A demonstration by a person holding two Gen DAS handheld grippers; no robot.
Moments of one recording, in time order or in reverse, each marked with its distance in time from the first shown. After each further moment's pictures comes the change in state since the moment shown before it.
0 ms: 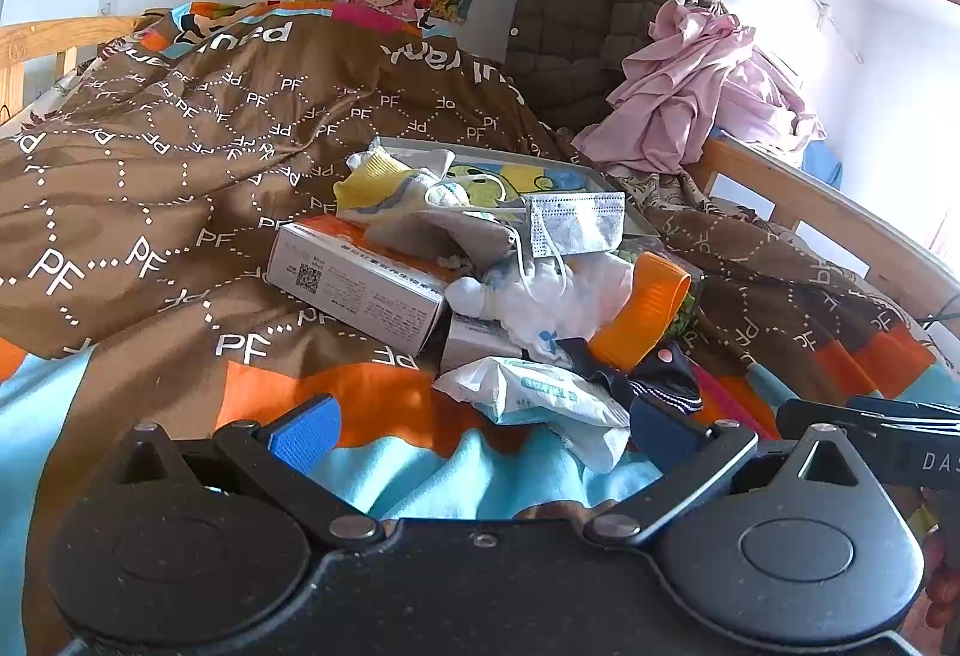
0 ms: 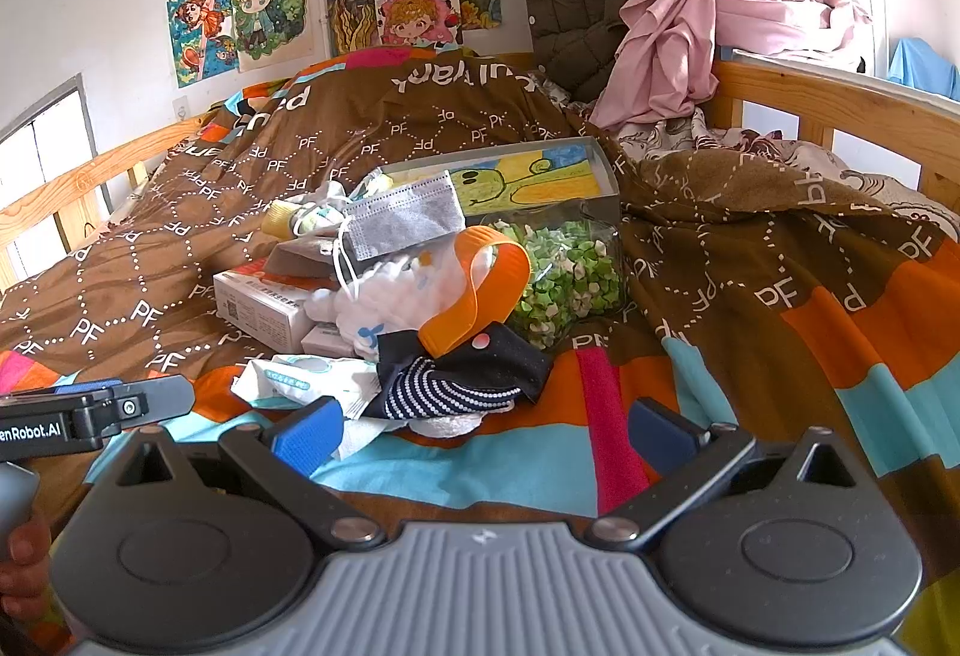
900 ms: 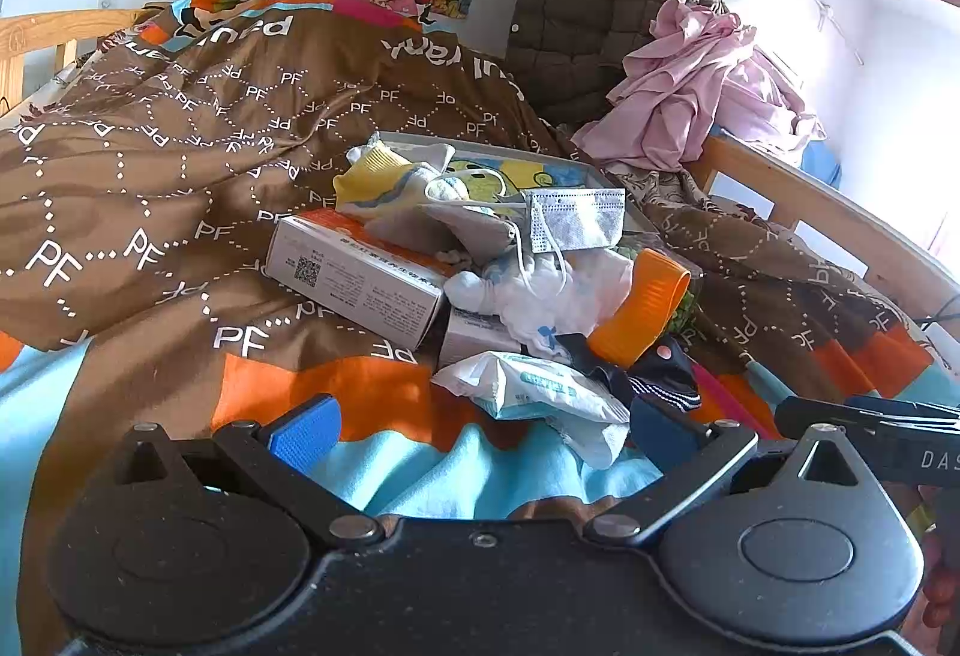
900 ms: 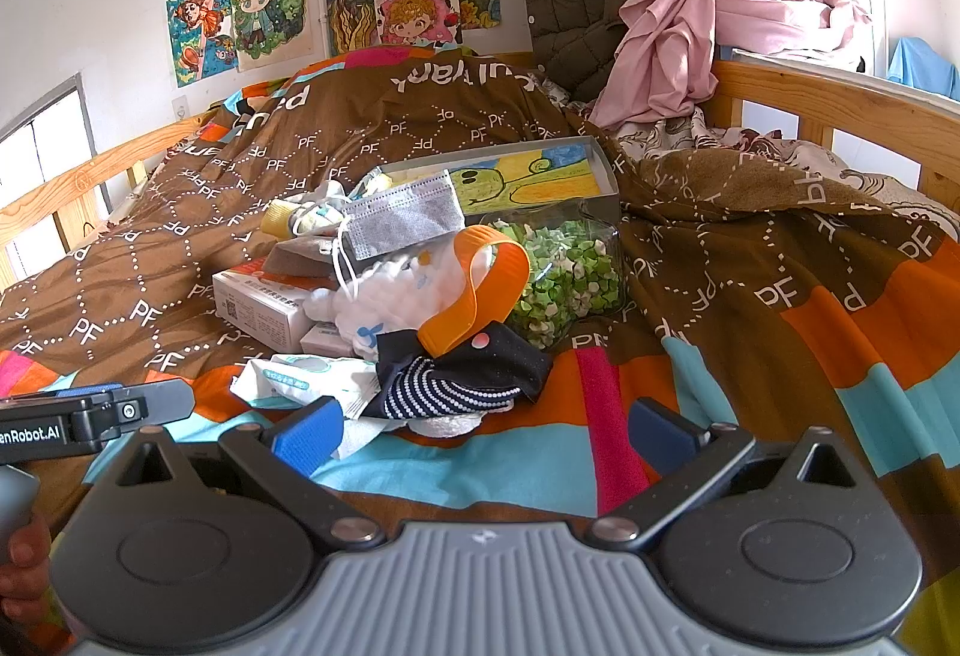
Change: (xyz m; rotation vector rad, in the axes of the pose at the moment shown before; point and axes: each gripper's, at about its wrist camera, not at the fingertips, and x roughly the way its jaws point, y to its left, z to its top) left arm 0.000 0.002 -0.002 -0.005 0.008 -0.007; right arm 0.001 0.001 0.000 0.000 0.001 0.000
